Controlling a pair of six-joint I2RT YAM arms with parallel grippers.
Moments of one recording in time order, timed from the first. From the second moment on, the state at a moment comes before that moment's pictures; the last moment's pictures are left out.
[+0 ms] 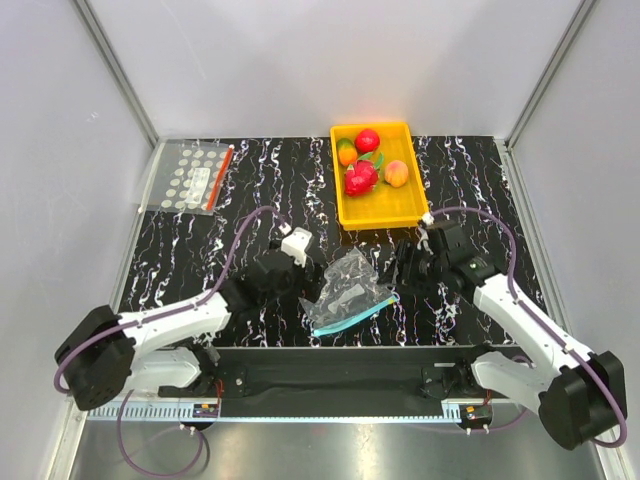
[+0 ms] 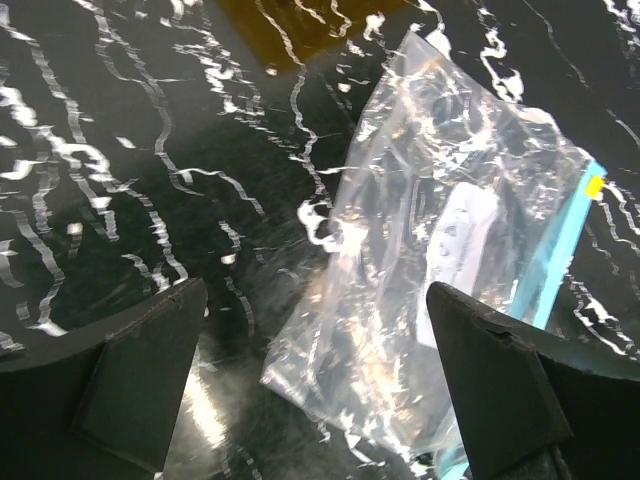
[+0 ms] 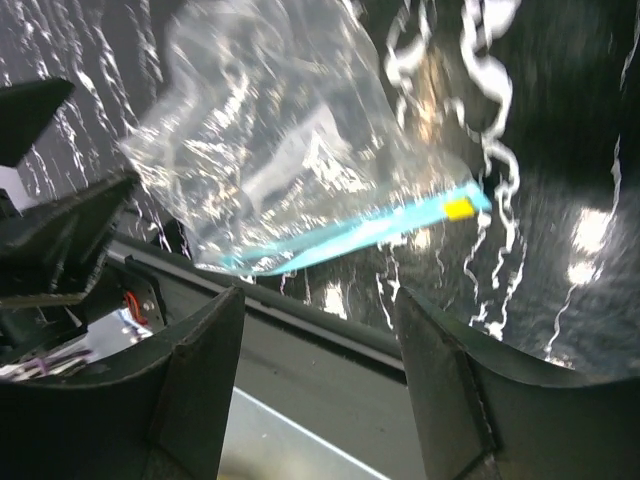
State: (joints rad) left arm -0.88 1.16 0.54 0.09 -0.20 -0.28; right arm 0.41 1.05 0.75 -0.60 -0.32 0.67
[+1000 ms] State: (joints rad) left arm -0.79 1.51 0.48 0.39 0.06 -0.50; right arm 0.46 1.06 0.35 -0.14 -0.37 1.05
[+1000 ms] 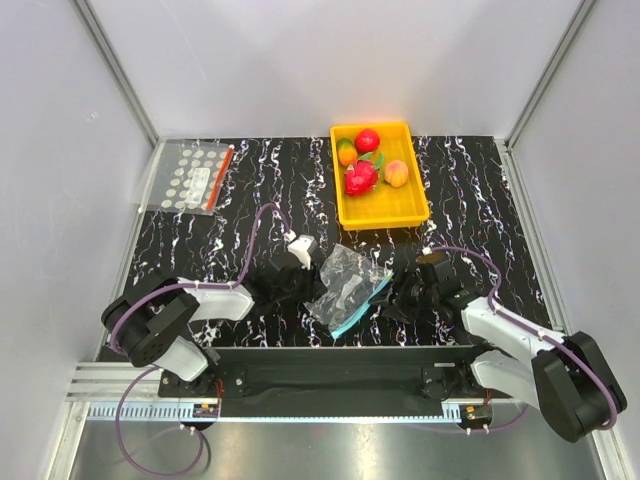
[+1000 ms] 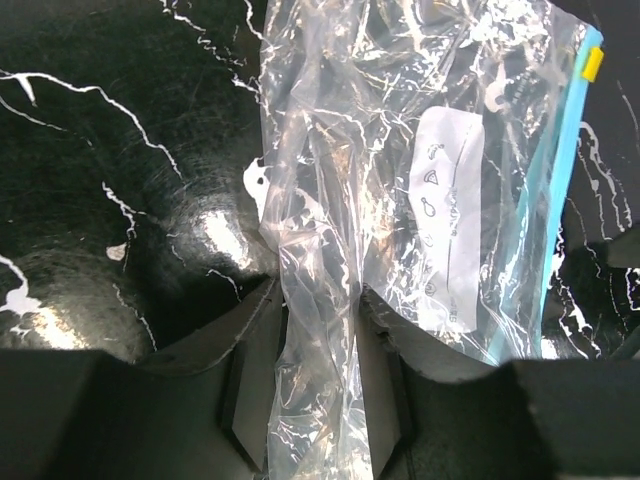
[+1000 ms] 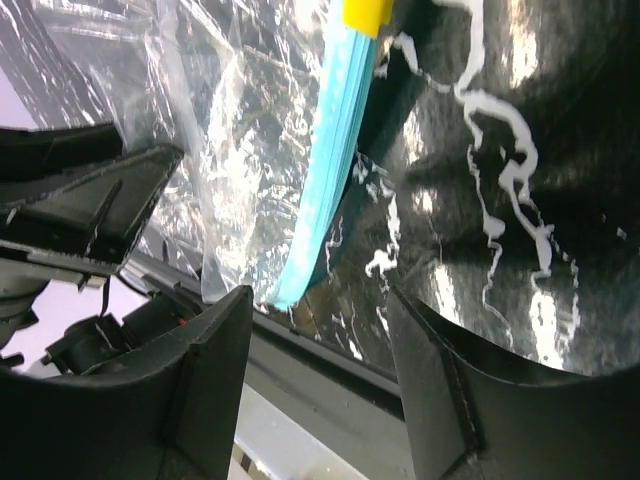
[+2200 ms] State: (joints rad) left arm -0.80 1.54 0.47 0.47 0.08 -0.50; right arm 0.46 1.34 0.44 0.11 -0.31 1.03
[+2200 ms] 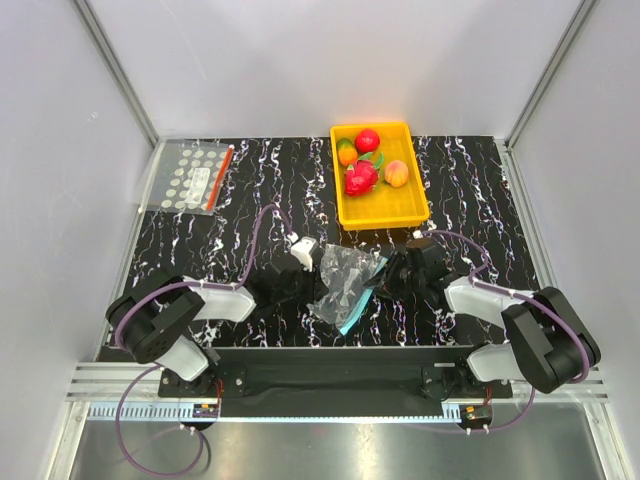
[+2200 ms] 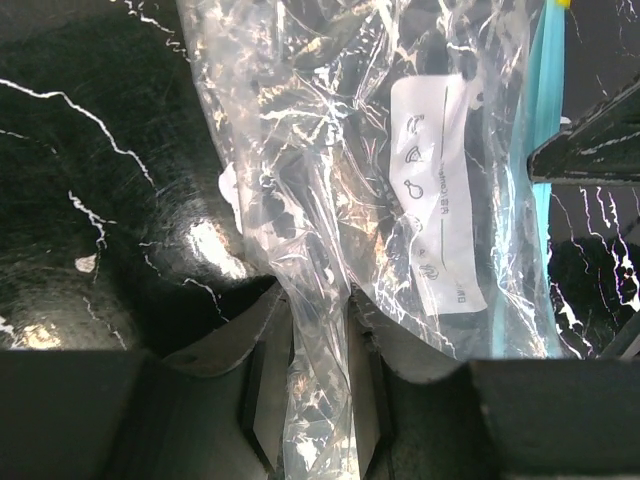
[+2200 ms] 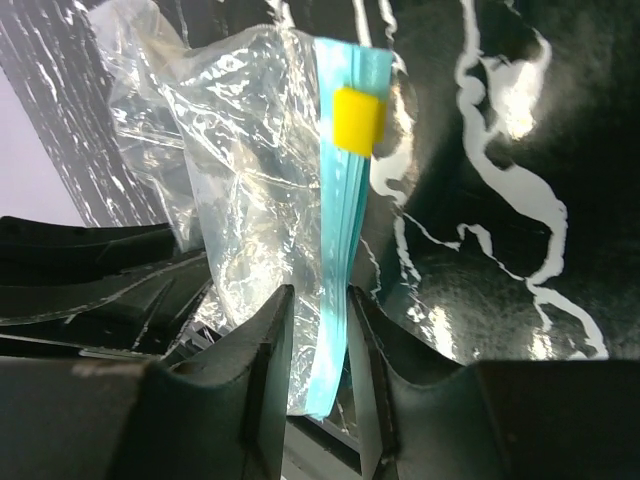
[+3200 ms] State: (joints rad) left arm -0.84 1.55 0.50 0.42 0.05 -0.47; right arm 0.46 1.25 0.47 0.04 -0.28 0.98
